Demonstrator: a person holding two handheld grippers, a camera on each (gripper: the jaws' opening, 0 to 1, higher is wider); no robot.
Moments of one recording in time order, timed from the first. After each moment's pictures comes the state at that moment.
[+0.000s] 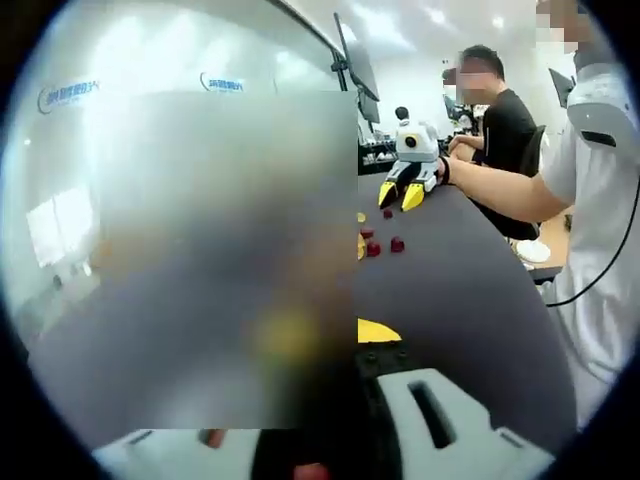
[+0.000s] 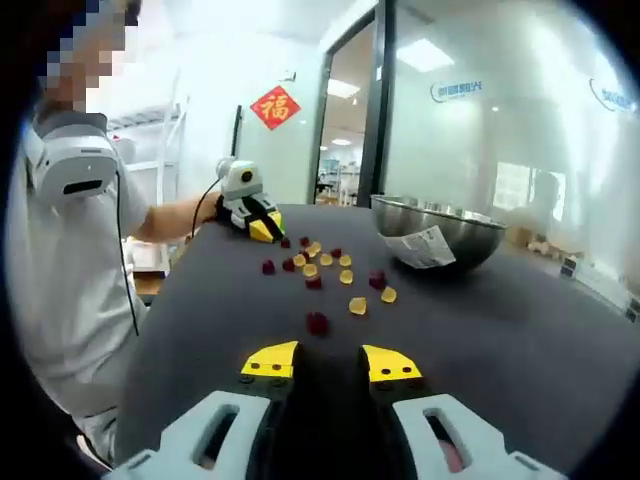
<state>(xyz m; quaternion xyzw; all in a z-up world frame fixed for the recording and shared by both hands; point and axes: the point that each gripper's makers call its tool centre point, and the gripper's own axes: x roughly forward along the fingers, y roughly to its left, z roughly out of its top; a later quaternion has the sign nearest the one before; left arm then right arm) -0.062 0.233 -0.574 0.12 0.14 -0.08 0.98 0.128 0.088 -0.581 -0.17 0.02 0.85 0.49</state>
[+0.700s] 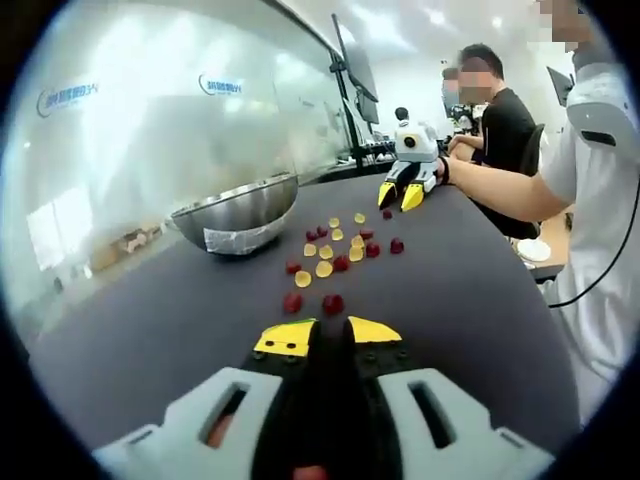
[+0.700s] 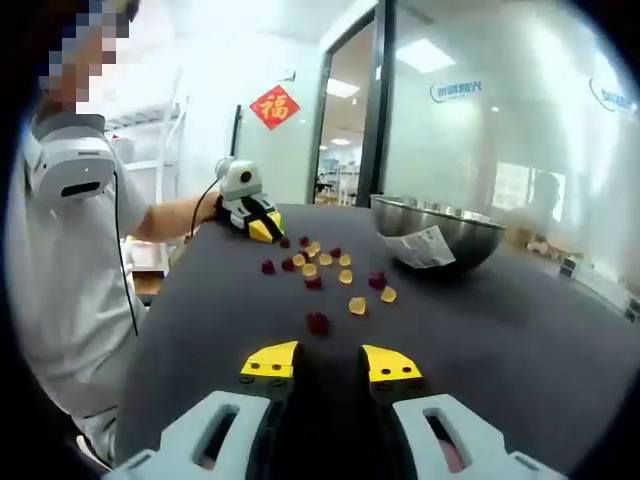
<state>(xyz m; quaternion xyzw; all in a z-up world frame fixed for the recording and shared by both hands) -0.063 0.233 -0.573 0.13 0.13 -0.08 0.98 0.126 0.088 -0.581 -0.17 0.02 0.85 0.50</state>
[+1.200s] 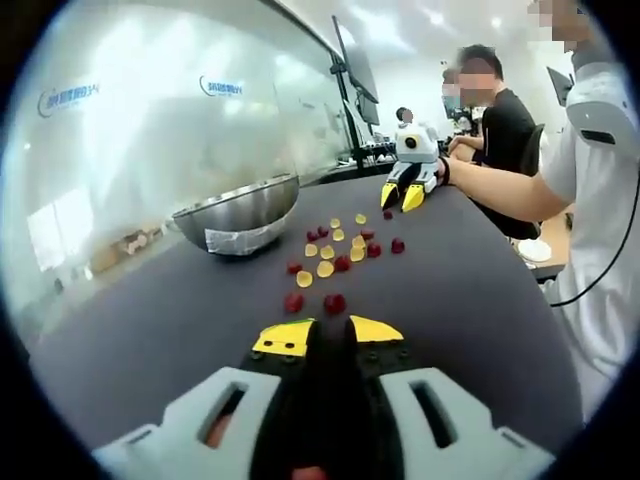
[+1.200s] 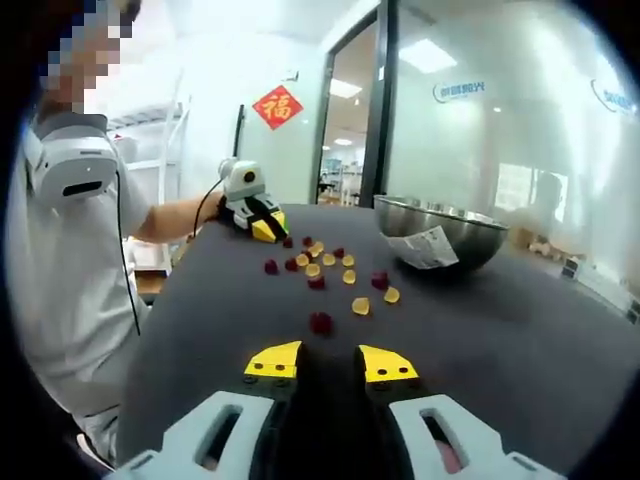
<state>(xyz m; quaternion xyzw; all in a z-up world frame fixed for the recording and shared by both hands) -0.064 0.234 -0.573 0.13 0.13 -0.08 0.98 0.124 0.088 -0.581 -0.17 0.02 0.85 0.49</state>
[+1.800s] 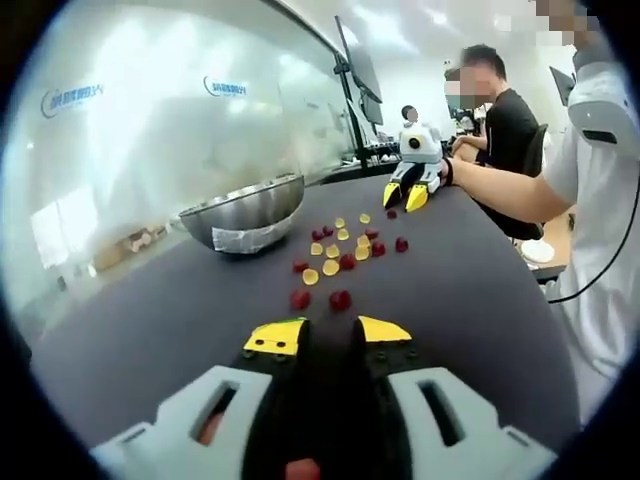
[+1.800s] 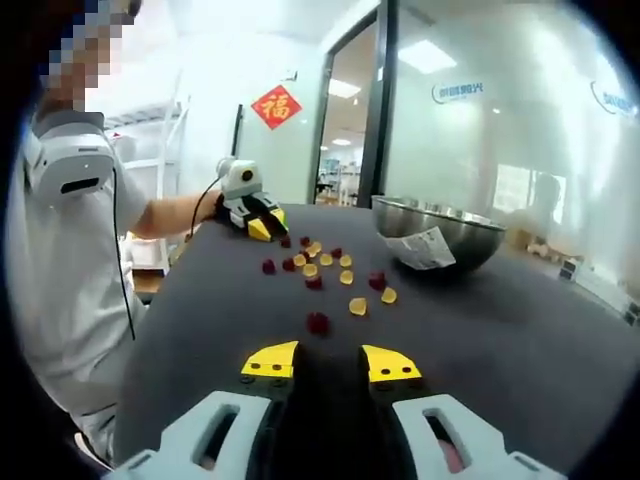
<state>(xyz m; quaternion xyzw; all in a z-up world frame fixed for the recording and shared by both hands) -0.069 0.239 -0.571 0.13 0.13 -0.07 0.98 0.125 0.088 -0.581 -0.18 0.01 0.85 0.50</state>
